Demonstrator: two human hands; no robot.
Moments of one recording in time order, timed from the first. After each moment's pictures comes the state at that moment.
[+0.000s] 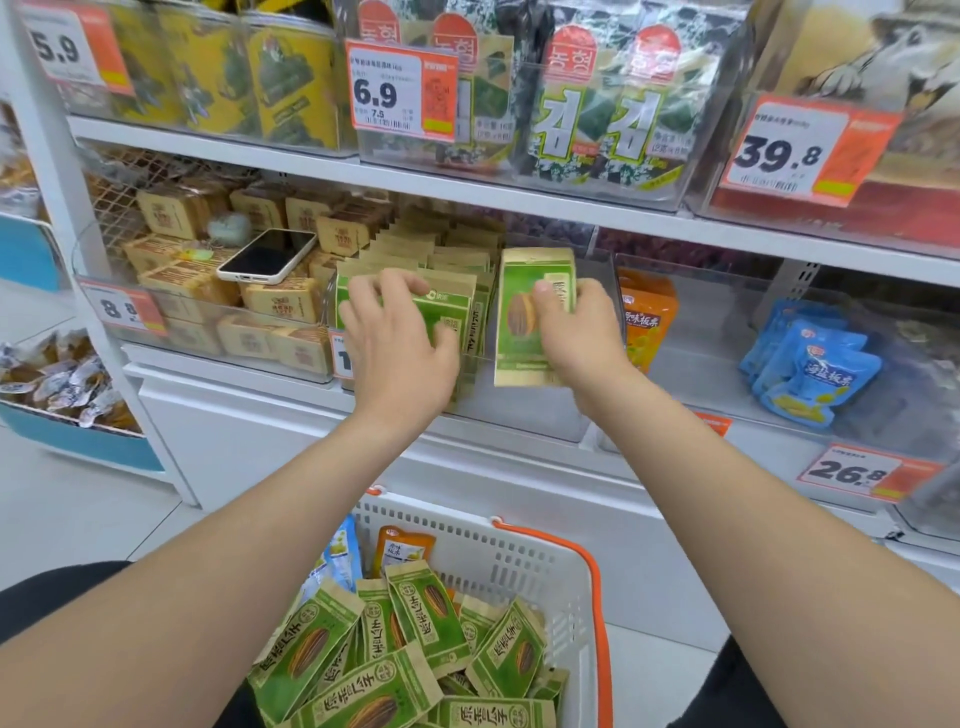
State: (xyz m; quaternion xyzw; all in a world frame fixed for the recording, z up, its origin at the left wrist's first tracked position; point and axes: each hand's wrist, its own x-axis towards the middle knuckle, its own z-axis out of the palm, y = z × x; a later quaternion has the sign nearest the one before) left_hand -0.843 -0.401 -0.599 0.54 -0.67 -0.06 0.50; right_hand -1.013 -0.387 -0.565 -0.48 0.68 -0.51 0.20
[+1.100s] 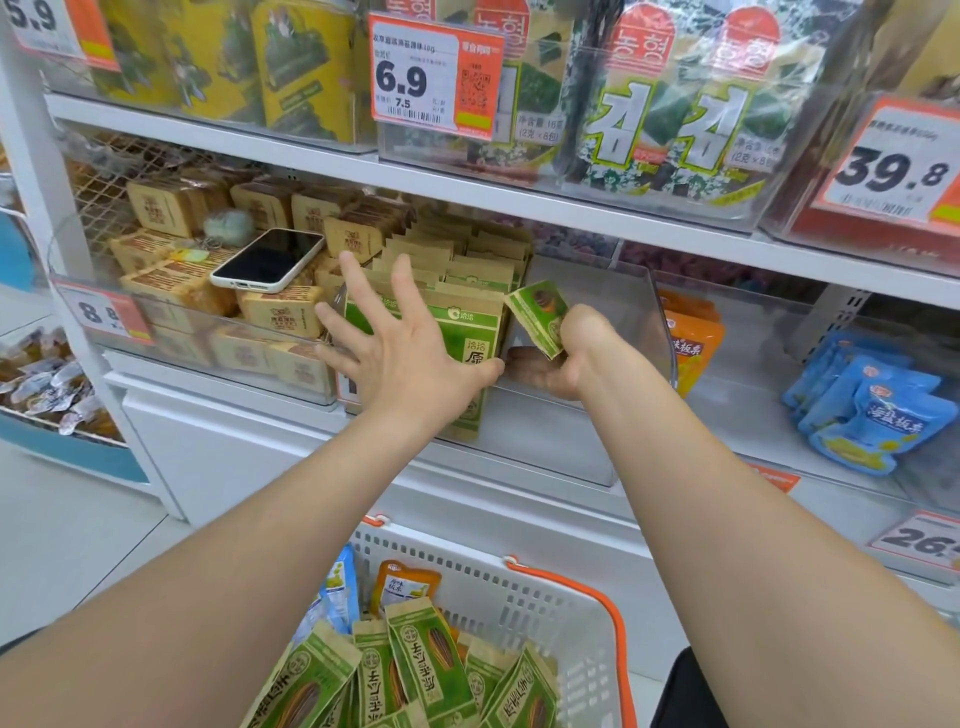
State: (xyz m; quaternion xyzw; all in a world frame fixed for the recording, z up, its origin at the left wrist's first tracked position) left_hand -0.846 -0.452 -0.602 0.66 -0.66 -0.08 0.35; right_hand -1.007 -0.477 -0.570 -0.17 0.64 -0.55 0.51
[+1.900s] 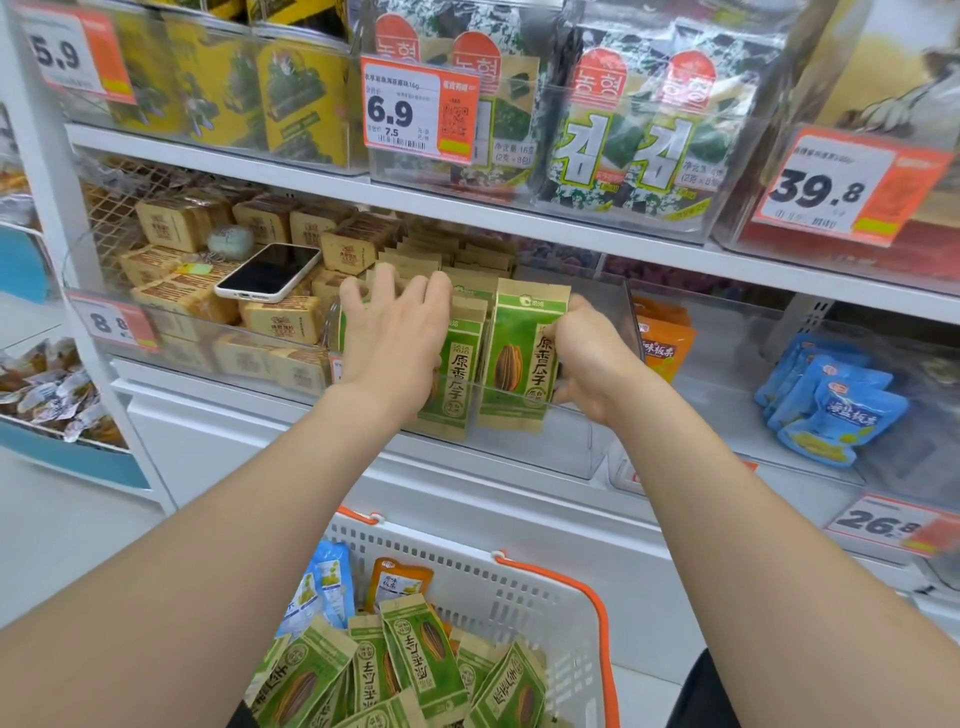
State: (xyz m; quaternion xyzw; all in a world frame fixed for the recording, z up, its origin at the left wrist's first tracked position) left_hand -0.829 -0.450 -0.579 0.55 -0.78 0.20 0.22; right_hand -1.016 -0.418 -0.552 -0.44 0.63 -0.48 0.43
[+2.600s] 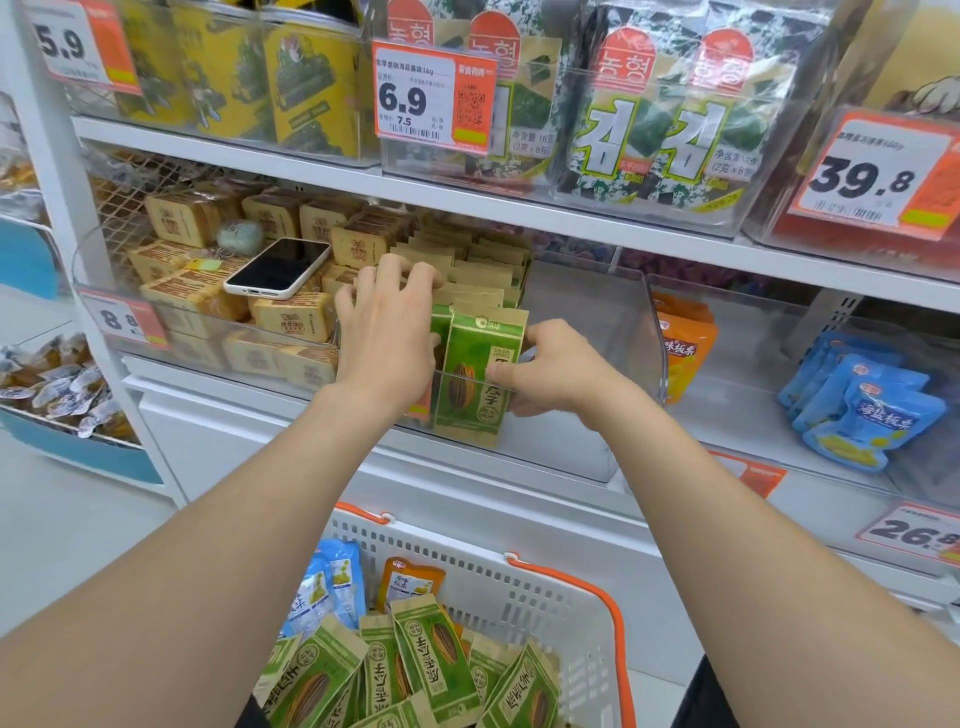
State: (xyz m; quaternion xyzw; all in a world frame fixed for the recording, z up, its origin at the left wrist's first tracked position) left_hand -0.816 -0.469 -0.588 0.56 -0.75 0.08 0.34; right_hand -0.999 -0.430 -0.570 -0.61 0.68 -0.28 0.32
